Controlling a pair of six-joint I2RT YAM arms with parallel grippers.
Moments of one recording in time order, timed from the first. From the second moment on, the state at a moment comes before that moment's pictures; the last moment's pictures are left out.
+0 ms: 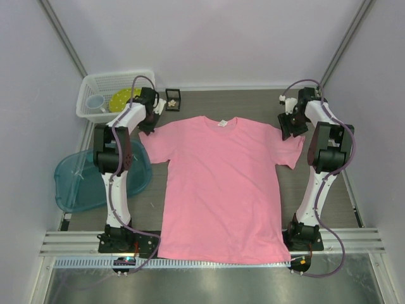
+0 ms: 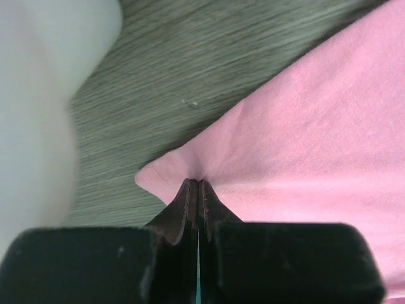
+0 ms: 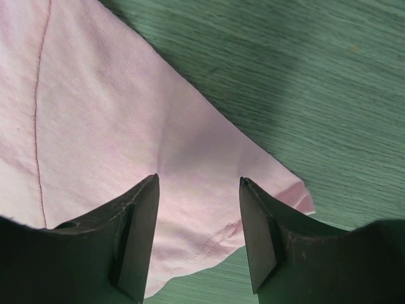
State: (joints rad) left arm -0.14 2.21 1.78 -0.75 -0.12 0.28; right arm -0.15 2.15 1.70 -0.81 -0.15 -0.46
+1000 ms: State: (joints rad) left arm -0.11 2.18 1.75 -0.71 -0.16 0.28; right arm -0.19 2.05 1.66 -0.87 -0.15 -0.51
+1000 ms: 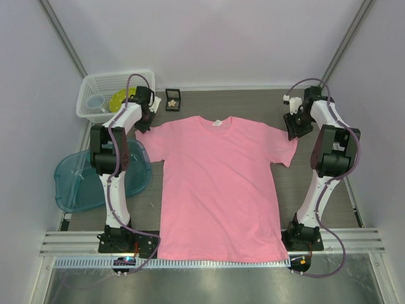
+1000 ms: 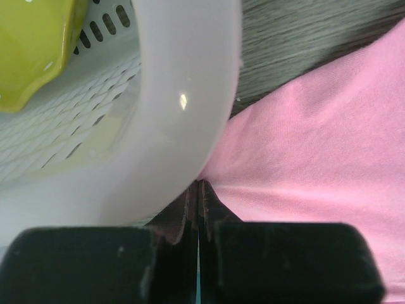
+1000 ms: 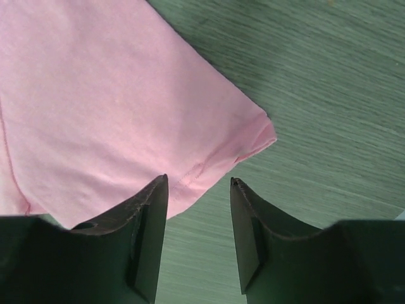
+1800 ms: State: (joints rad) left arm -0.11 2.16 1.75 -0.71 -0.09 0.28; right arm -0.18 2.18 1.80 -0.83 -0.10 -0.49
